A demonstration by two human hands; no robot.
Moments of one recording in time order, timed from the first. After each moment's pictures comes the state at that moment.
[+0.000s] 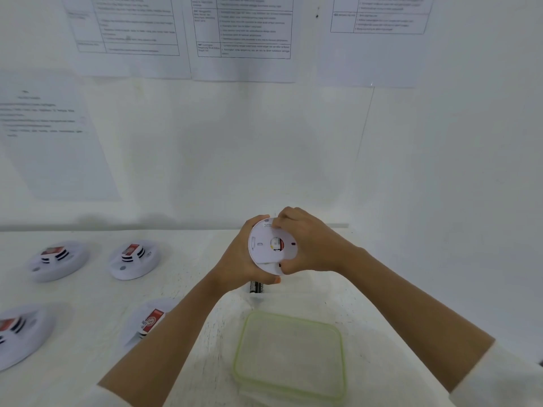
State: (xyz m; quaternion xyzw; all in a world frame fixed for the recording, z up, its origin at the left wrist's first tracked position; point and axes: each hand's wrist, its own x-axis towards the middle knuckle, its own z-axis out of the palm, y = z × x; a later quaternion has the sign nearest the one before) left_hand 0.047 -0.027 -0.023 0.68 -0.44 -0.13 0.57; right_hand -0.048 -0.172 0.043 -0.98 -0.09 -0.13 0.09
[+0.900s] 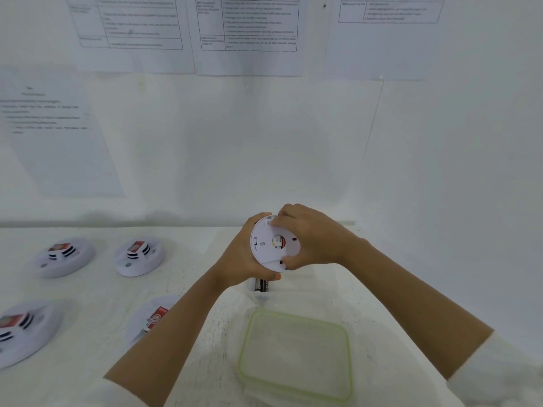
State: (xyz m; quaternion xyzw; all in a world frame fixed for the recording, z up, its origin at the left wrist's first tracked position) left_hand 0.050 -0.024 -0.017 0.67 -0.46 -0.13 0.56; right_hand -0.036 -0.177 0.044 -0.98 -0.13 -0.12 0.01
